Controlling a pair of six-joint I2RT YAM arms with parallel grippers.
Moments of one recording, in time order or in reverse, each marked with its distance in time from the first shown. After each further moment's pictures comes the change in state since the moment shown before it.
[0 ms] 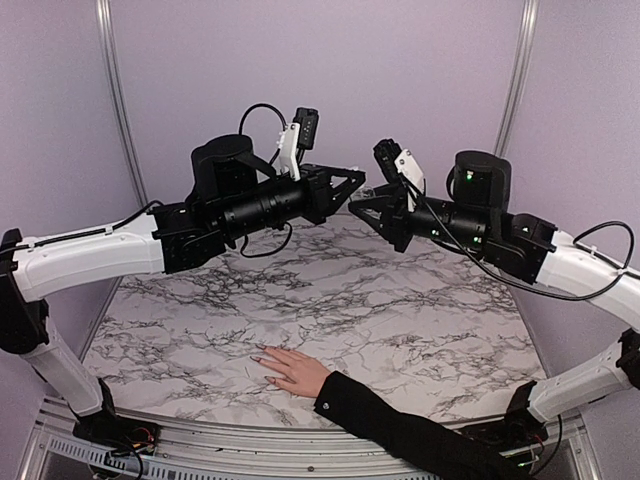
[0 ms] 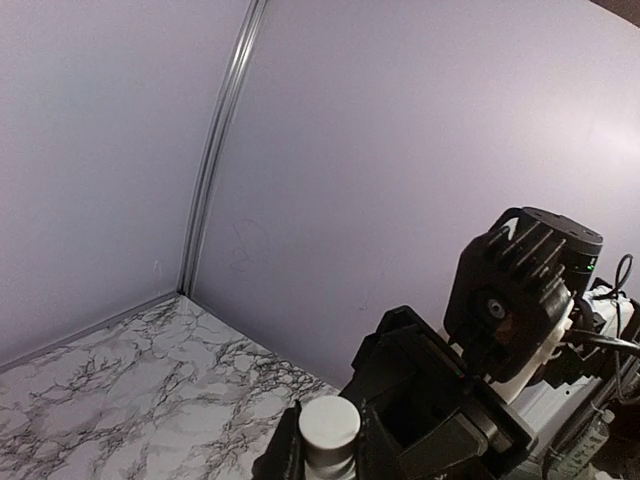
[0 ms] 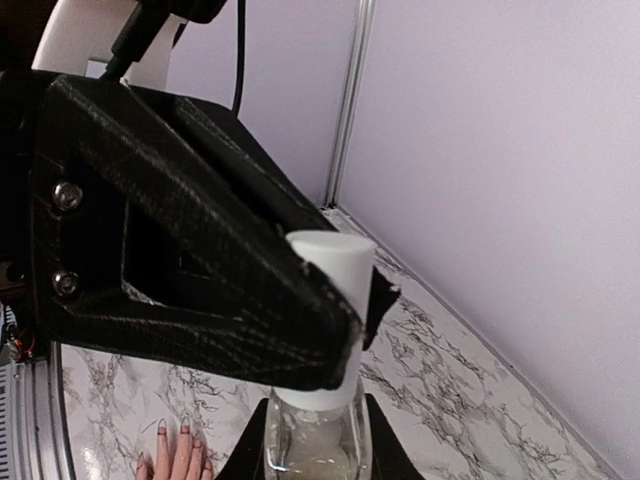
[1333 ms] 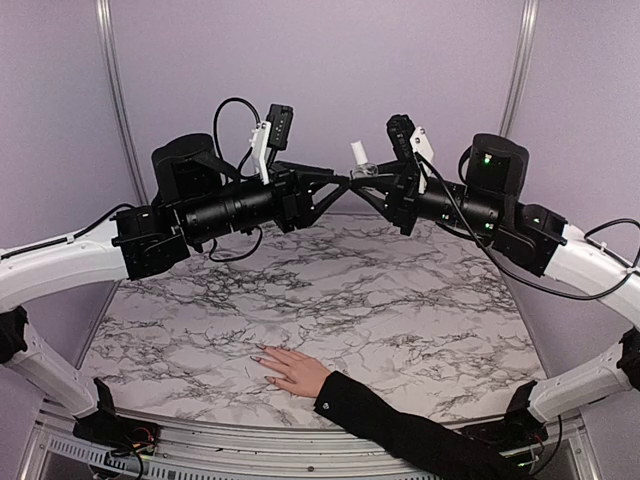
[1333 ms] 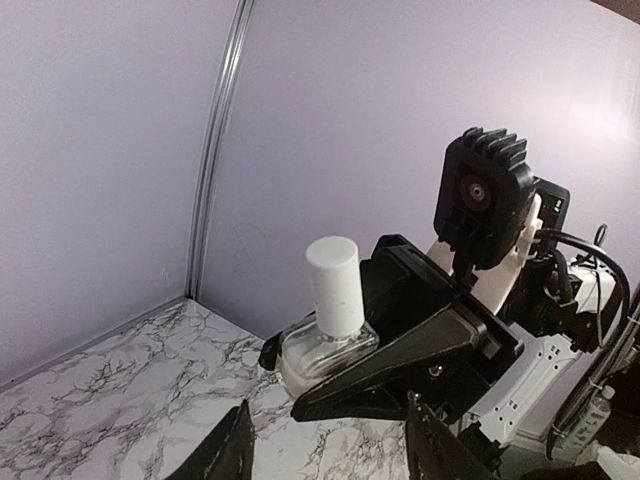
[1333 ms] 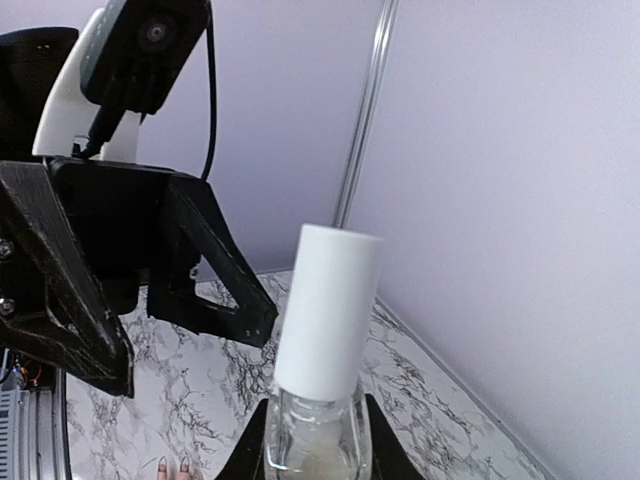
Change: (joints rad) left arm 0.010 -0.163 -0.109 -0.039 0.070 0.082; right arm -0.011 -0.008 0.063 0.045 -0.103 -0.013
